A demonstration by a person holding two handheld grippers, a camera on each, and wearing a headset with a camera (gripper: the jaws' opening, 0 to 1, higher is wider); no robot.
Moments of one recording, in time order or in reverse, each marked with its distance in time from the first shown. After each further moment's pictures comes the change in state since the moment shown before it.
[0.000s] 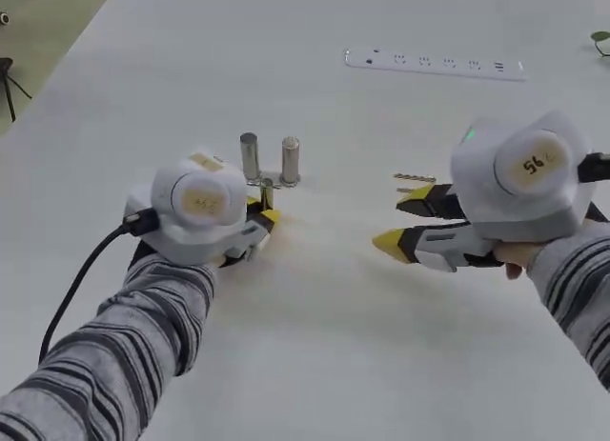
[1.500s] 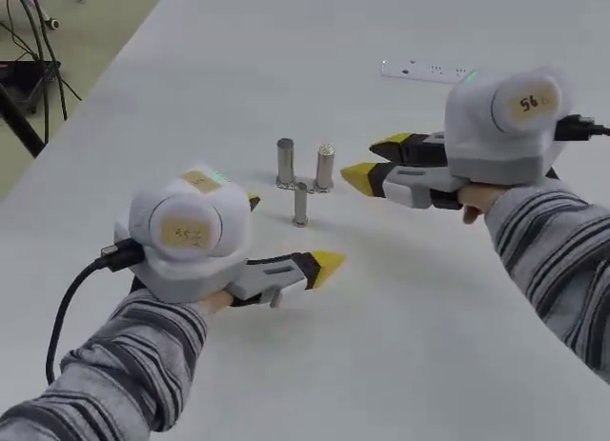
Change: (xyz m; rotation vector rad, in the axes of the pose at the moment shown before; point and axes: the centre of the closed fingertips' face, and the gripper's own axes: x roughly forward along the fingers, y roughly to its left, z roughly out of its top) left arm -0.055 -0.022 0.011 -0.056 -0.082 -0.053; right arm 0.046 -0.025 0.098 0.134 -0.314 0.033
